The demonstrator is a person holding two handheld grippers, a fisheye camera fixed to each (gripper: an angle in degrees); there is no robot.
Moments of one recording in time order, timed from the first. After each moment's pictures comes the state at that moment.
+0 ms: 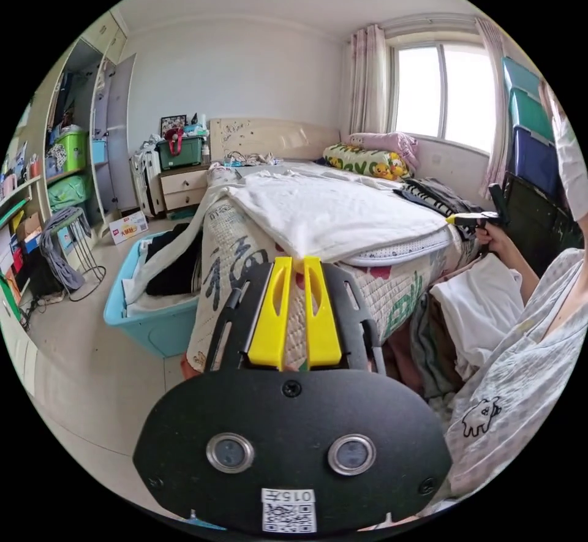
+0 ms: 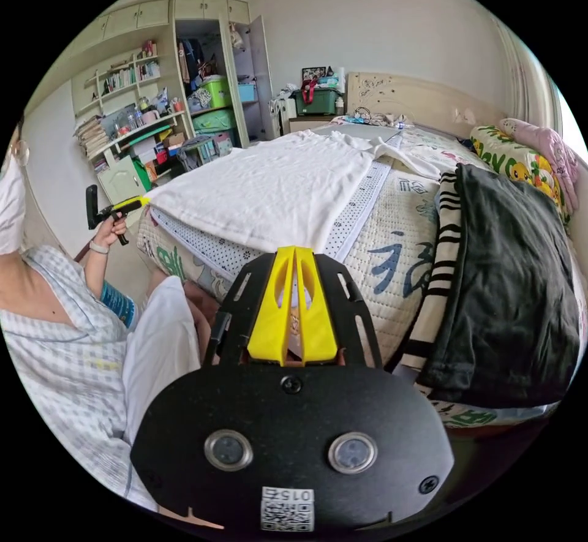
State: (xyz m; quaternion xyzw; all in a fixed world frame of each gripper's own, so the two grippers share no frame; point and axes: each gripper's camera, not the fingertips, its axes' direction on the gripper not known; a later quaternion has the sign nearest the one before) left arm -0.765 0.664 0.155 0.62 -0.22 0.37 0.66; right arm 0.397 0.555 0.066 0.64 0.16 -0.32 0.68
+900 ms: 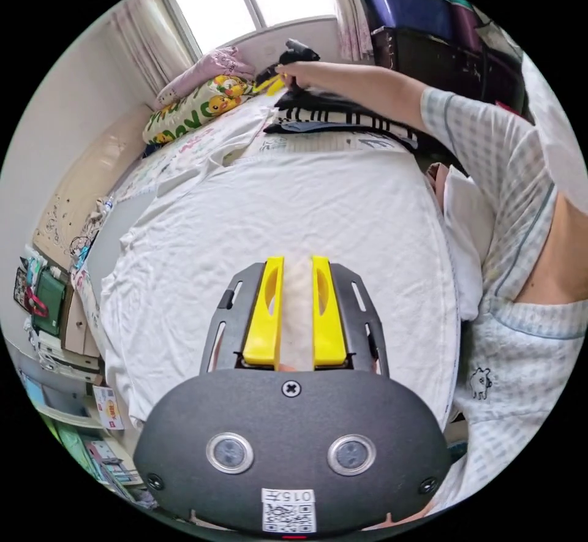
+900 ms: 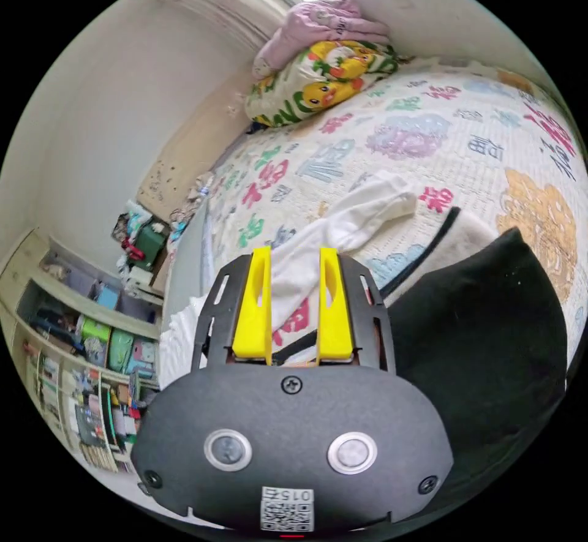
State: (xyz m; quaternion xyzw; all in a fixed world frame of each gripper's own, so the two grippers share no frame) left arm -0.258 0.241 0.130 0.27 -0.37 0.65 0.60; right arm 0.520 0.616 -0.470 0.72 -0.14 0.19 0.65
